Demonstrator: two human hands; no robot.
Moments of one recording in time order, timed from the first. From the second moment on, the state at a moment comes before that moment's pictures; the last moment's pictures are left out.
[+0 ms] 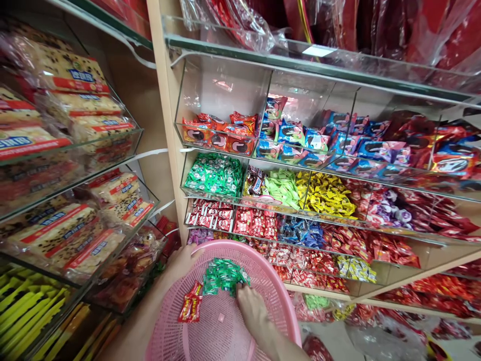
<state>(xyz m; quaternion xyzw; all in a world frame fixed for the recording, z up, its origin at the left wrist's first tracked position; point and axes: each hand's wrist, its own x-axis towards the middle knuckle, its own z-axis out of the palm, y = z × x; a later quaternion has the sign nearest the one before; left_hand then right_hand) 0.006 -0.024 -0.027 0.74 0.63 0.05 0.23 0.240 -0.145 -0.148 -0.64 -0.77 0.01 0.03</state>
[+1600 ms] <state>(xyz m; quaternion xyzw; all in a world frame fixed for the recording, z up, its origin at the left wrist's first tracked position) -0.017 -0.020 -0.031 0.70 0.67 0.06 0.25 0.188 0.084 0.140 -0.64 -0.75 -0.11 -0.12</state>
